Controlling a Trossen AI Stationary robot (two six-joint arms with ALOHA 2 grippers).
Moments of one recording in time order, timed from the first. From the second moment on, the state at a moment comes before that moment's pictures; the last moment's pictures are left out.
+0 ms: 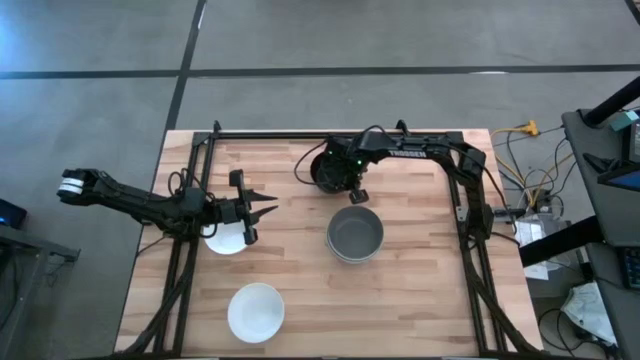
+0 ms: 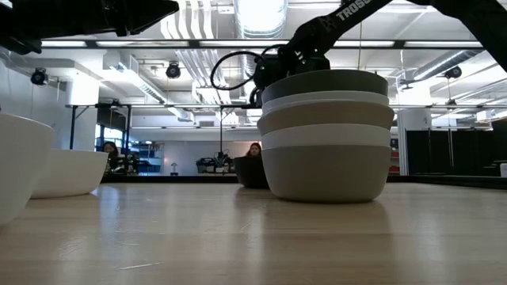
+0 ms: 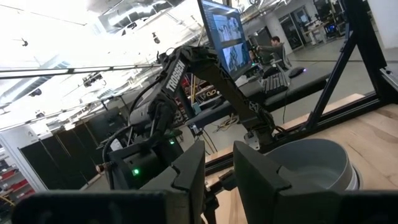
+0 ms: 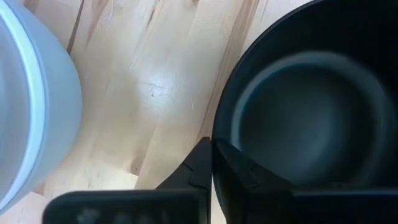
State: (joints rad) left arm -0.14 0.82 0.29 0.78 -0.25 0.53; right arm -0.38 2.03 1.57 -0.89 -0.23 -0.72
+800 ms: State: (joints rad) left arm -0.14 0.82 0.29 0.78 -0.25 0.53; right arm -0.24 1.70 1.62 -1.07 -0.07 -0.60
